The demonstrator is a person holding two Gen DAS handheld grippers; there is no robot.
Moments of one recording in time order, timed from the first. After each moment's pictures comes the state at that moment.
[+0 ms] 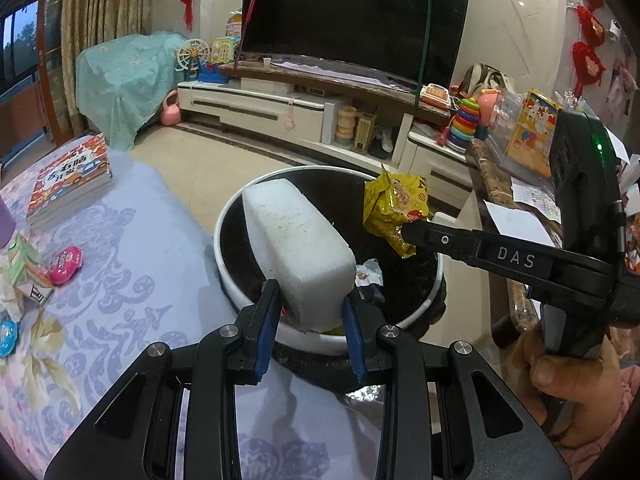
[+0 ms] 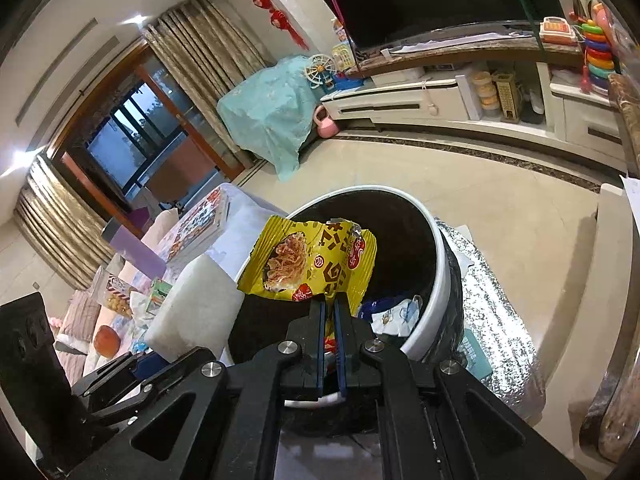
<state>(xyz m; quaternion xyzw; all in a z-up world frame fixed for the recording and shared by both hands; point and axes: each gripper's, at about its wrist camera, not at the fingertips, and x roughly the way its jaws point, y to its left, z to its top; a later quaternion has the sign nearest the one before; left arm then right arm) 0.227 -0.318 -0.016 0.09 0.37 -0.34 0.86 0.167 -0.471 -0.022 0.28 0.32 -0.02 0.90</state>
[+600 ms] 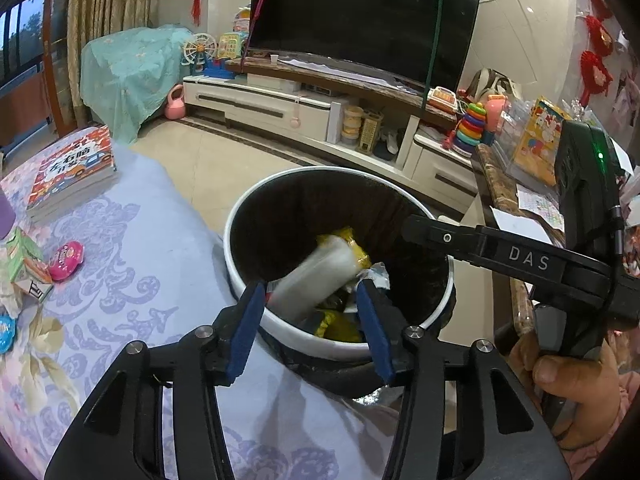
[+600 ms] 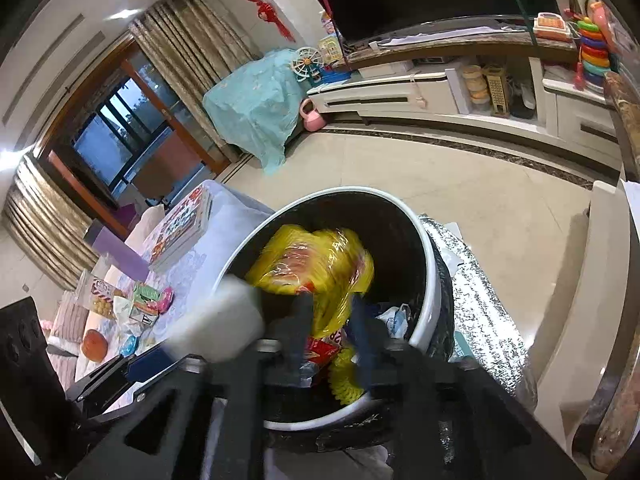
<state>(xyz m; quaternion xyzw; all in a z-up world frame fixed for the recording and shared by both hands) 0.231 -0.310 -0.013 0.08 0.37 -0.34 0.86 0.178 -0.480 -0.025 0.29 0.34 -0.04 0.90</state>
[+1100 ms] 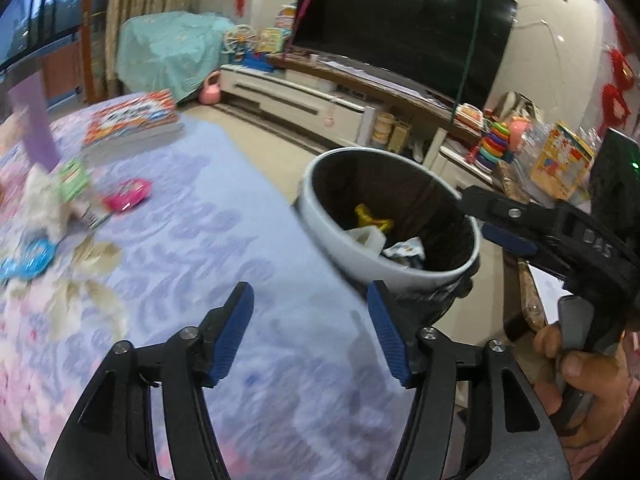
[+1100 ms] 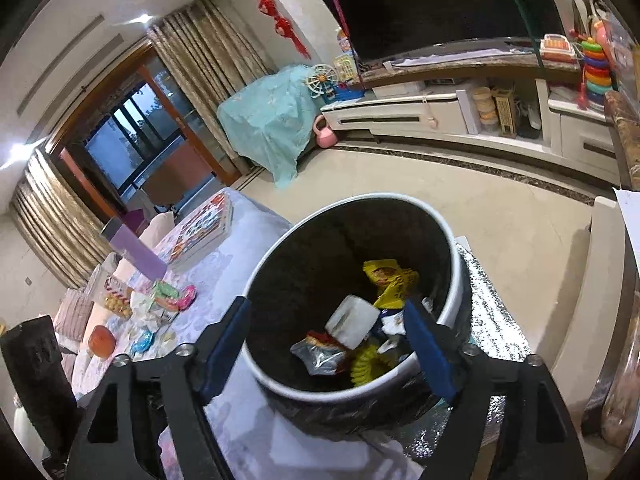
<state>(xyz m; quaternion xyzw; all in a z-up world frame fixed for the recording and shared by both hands) 0.215 -0.232 -0.023 0.03 0.39 -0.29 0.87 0.156 -0.442 -0.007 0.26 0.31 -0.03 0.91</state>
